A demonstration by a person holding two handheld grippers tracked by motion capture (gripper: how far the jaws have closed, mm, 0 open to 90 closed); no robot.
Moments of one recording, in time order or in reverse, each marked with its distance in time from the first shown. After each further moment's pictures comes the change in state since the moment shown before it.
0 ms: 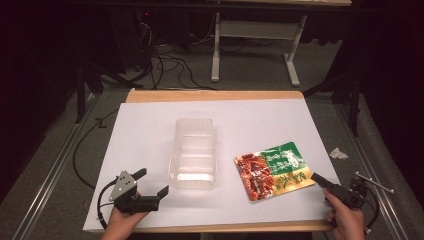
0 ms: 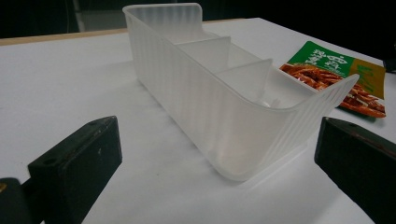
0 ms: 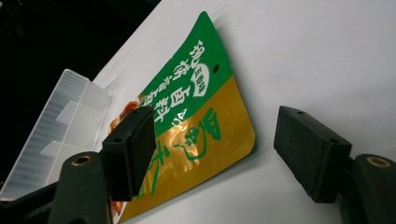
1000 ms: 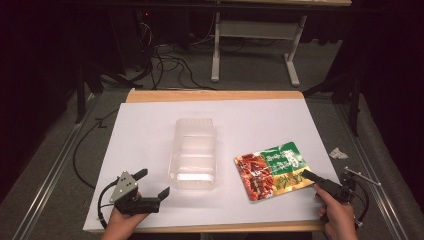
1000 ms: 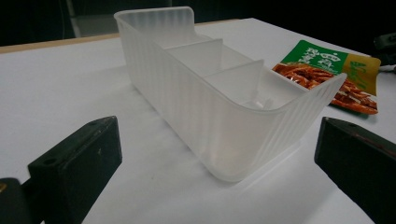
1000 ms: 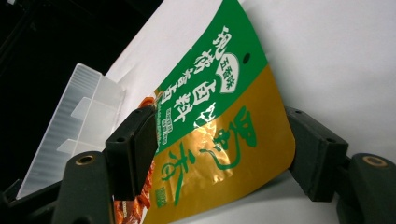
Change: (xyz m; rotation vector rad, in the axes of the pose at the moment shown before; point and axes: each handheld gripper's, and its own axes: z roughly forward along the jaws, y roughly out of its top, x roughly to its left) left arm -0.005 0.002 -0.002 -0.005 -0.018 0.031; right arm 0.012 0.000 0.022 0.049 0.048 0.030
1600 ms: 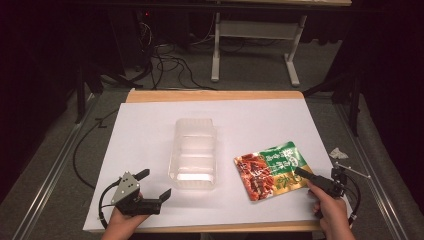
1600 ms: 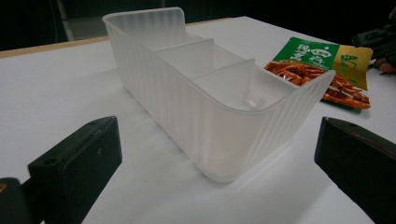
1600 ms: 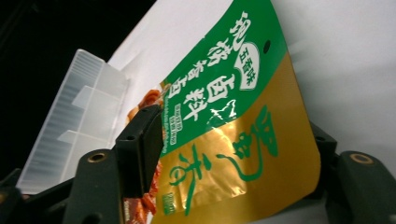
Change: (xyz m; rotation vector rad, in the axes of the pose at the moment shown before) left arm -0.003 0.000 0.001 0.008 -0.017 0.022; right arm 0.006 0.004 0.021 0.057 0.026 -0.018
